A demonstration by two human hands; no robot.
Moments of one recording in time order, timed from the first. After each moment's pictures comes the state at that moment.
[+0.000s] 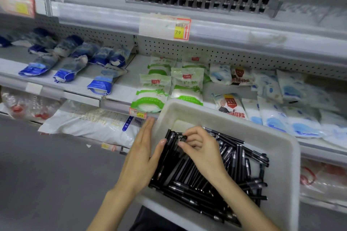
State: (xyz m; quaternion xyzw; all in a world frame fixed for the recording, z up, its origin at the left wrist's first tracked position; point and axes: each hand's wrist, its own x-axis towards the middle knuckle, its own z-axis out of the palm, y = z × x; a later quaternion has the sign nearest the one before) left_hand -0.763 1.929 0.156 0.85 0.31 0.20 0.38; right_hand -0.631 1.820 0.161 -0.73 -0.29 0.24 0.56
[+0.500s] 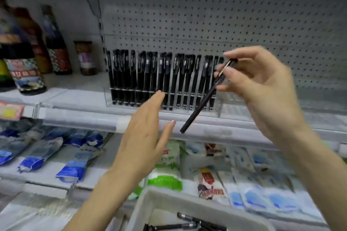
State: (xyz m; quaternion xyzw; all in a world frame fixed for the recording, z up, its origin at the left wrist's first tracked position) left_hand -0.637 1.974 0.352 0.89 0.09 0.44 0.13; right_hand -0.526 1.805 0.460 -0.53 -0.48 0.00 0.70
